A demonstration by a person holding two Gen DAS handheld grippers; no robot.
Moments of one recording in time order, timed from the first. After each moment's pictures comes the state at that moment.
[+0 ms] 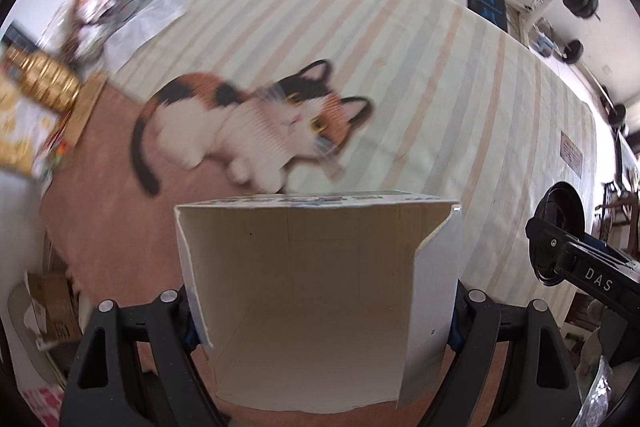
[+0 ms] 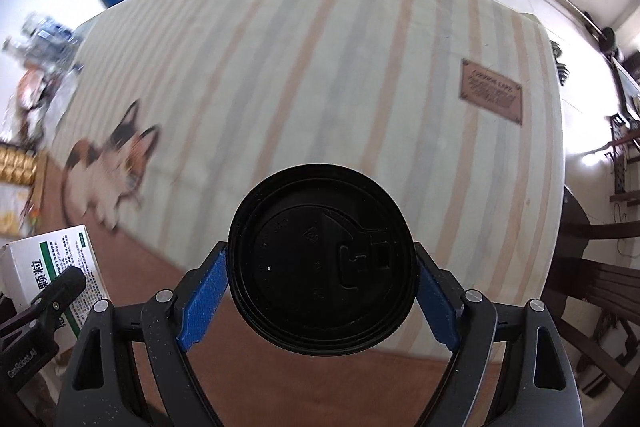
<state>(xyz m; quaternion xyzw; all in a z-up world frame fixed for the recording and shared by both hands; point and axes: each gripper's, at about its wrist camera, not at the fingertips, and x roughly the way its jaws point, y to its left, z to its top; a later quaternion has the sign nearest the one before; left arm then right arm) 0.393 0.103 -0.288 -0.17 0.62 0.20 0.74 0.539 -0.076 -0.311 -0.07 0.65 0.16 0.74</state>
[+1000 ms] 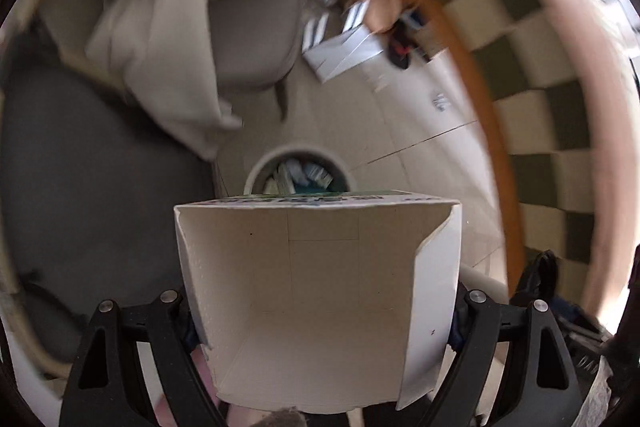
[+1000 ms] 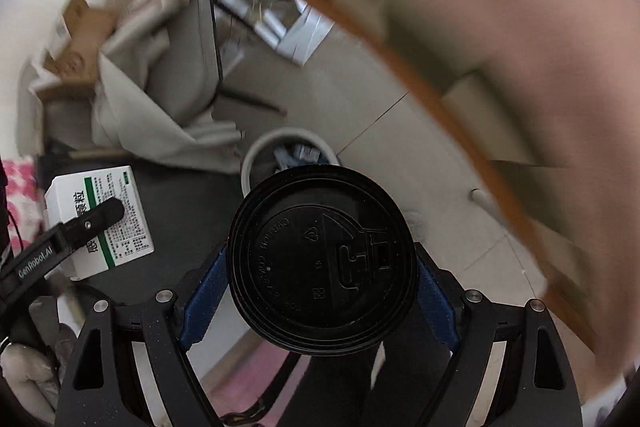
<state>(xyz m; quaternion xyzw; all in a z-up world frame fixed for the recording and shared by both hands) -0.149 0.163 -0.473 -0.46 0.55 0.37 0.59 0.047 0.031 -0.483 -0.26 0.71 0.37 0.55</state>
